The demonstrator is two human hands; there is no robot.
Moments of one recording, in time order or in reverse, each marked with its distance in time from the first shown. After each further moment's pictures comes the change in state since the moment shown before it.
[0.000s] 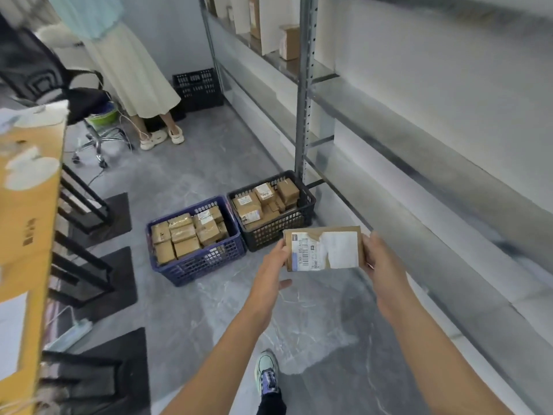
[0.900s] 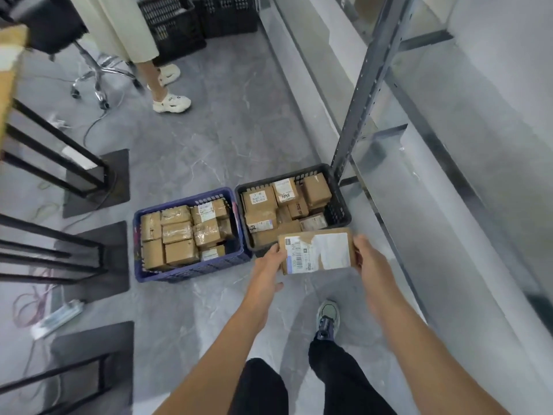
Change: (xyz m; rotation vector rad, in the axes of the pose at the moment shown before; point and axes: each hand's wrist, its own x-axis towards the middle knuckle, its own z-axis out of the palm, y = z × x) left_hand 0.419 0.048 -0.054 -0.152 0.302 -0.373; right_hand 0.433 -0.094 0.132 -0.167 -0.147 0.249
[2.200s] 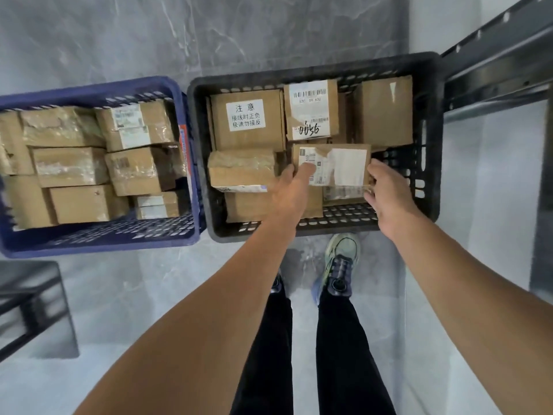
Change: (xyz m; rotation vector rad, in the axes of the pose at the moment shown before) left_hand 0.558 -0.088 0.036 0.000 0.153 -0.432; right_hand 0.554 0.112 0.121 -0.285 -0.061 0.325
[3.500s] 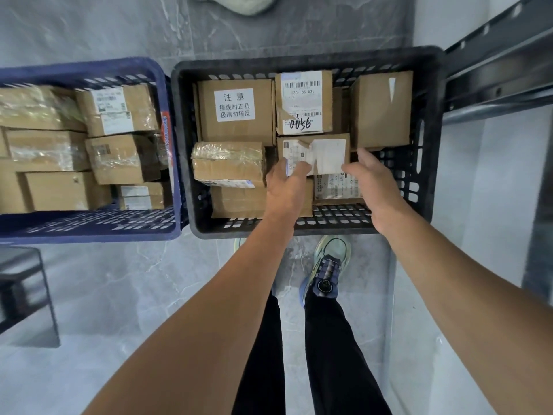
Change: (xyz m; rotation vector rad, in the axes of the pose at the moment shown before) left_hand 0.014 -0.008 0.026 -0.104 0.105 0.034; right_hand 0.030 0.004 -0.007 -0.172 -0.166 -0.156
